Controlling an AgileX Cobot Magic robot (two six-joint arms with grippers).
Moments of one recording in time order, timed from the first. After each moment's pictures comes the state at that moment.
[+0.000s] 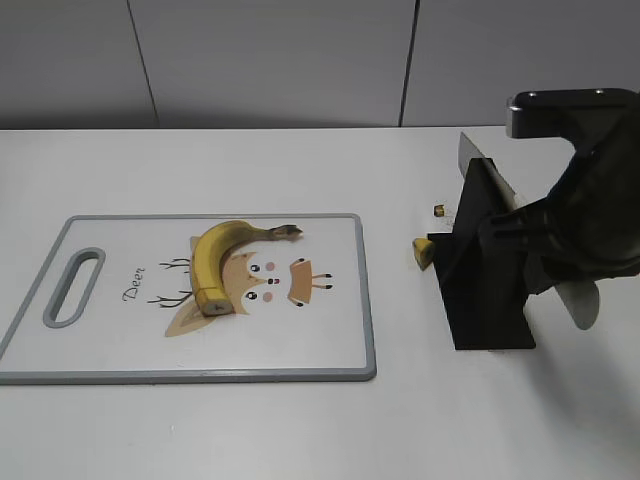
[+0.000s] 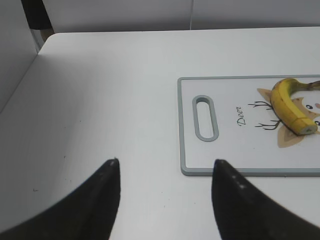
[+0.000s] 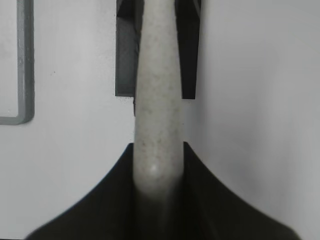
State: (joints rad) left arm -0.13 -0.01 -0.50 0.05 1.05 0.05; right arm 0.51 1.45 -0.91 -0.11 0.85 0.58
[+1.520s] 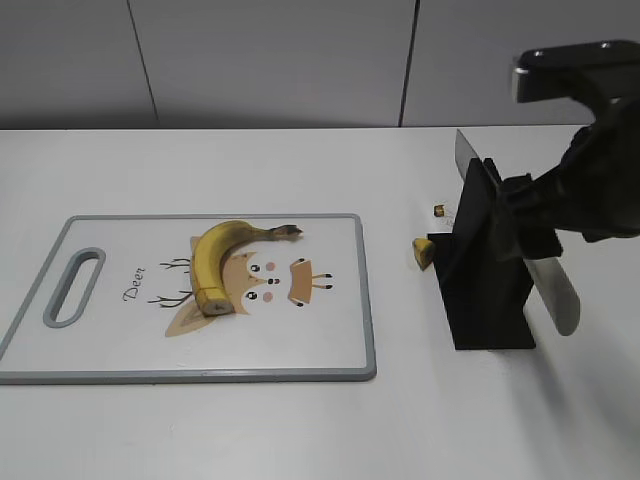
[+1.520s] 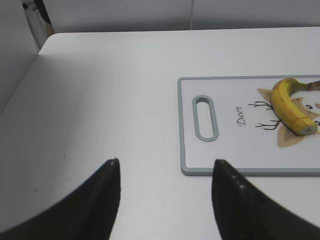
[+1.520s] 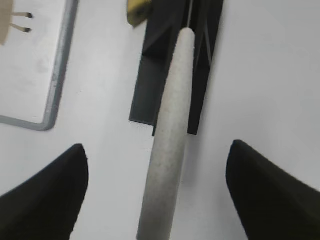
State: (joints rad) left arm -0.13 -0.01 -0.50 0.05 1.05 0.05; right arm 0.51 1.39 -0.91 -0.13 0.78 0.44
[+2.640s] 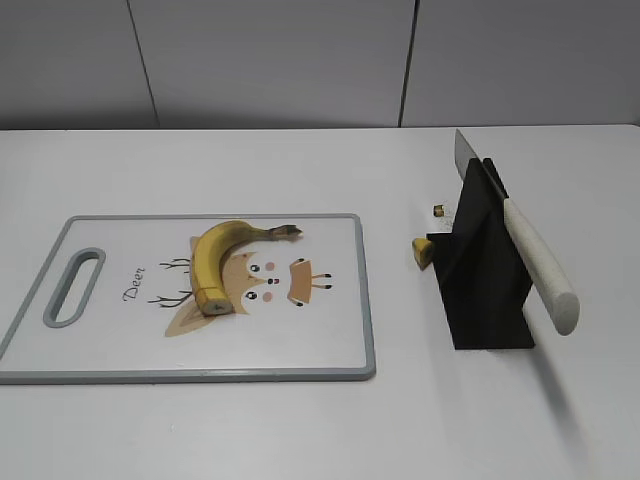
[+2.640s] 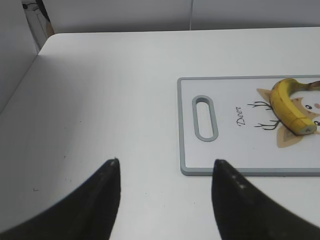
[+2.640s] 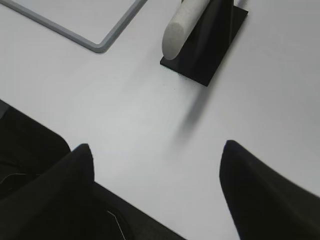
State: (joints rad) left arm -0.13 -0.01 -0.50 0.05 1.05 0.05; right arm 0.51 0.28 -0.42 0.07 0.94 -0.01
